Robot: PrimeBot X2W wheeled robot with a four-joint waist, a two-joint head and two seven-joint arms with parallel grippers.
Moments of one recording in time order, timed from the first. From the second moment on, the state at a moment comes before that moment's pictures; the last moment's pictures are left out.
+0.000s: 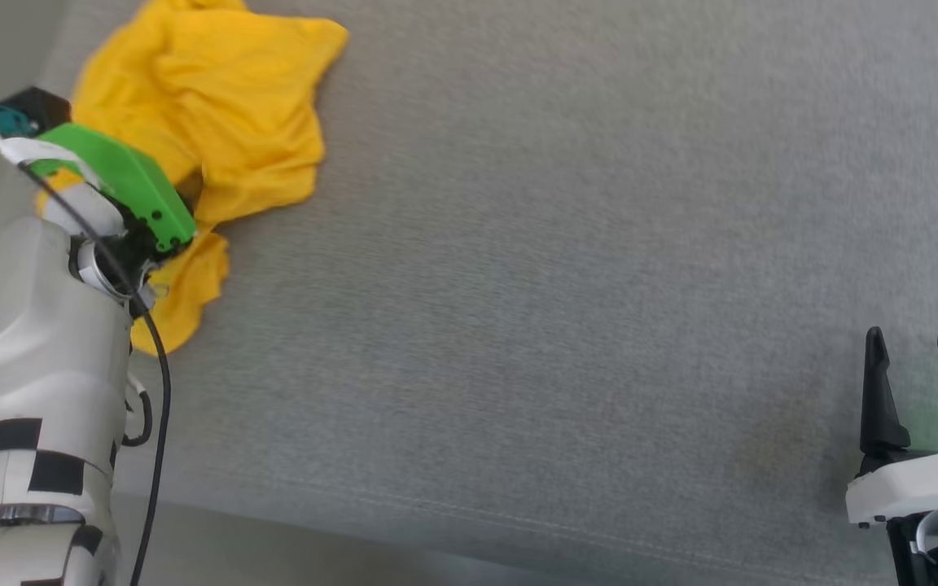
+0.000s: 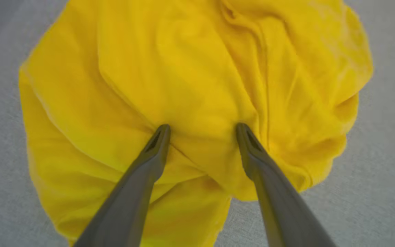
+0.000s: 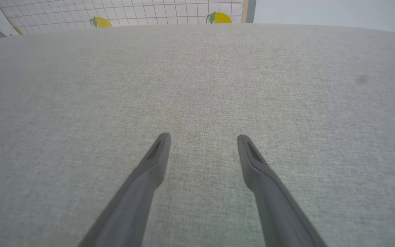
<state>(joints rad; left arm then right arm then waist) -0.98 0.29 -0.06 1.01 -0.59 -0.04 0.42 -0.02 -0.05 -0.26 0.04 0.07 0.13 -0.14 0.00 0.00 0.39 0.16</state>
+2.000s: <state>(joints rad) -0.98 0.15 -0.48 0.76 -0.52 -0.12 0.26 -0.01 -0.05 -0.19 0.35 0.22 0.13 -0.26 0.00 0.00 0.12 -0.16</state>
